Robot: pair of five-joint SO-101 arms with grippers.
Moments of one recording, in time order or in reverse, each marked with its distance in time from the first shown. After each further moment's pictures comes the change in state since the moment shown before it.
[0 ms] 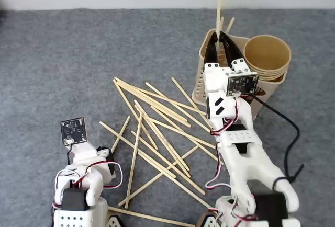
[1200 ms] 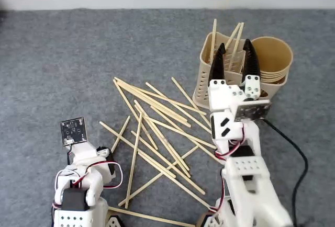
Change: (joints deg) left arm 0.0 0.0 0.0 0.0 0.0; right arm 0.0 -29.2 14.8 11.1 -1.3
